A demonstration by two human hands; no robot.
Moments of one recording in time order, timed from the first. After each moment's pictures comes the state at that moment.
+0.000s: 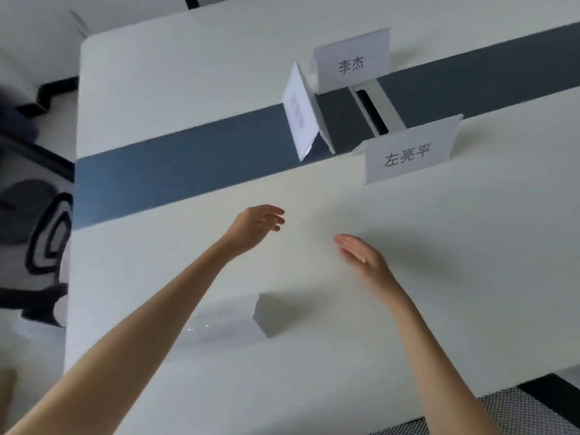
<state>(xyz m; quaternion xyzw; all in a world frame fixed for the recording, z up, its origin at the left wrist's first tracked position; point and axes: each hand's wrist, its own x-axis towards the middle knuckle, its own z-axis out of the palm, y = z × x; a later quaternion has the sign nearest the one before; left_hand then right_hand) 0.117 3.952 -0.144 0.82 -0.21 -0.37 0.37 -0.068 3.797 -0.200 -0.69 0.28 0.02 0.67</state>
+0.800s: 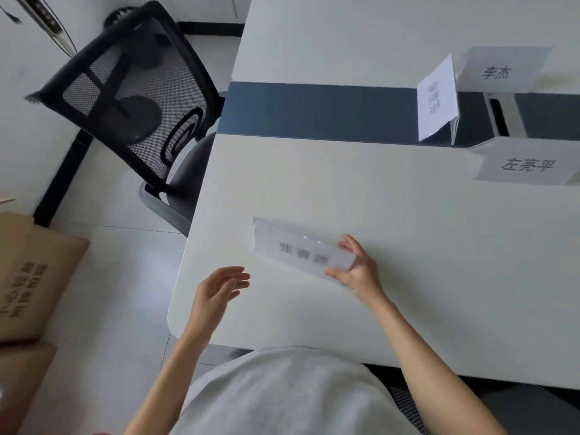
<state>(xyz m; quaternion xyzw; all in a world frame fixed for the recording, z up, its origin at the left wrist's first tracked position) -0.067 4.267 -0.130 0.76 0.13 -0.21 0.60 -0.077 3.996 -0.215 -0.82 0.22 0.08 0.53</state>
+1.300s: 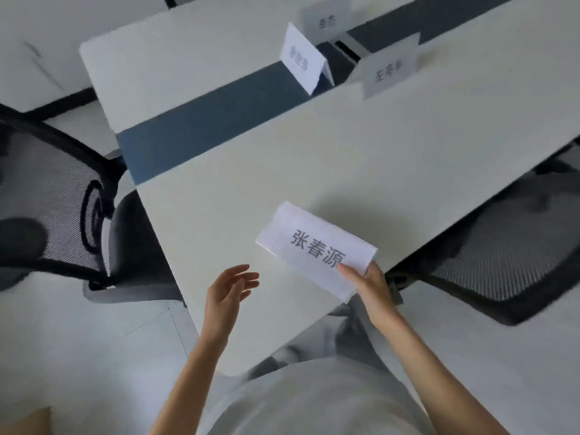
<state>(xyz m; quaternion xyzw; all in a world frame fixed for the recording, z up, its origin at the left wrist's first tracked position) -0.016 4.321 -0.136 0.75 -0.13 -0.36 0.55 -0.188 4.151 -0.179 -0.53 0.47 -0.19 0.68</state>
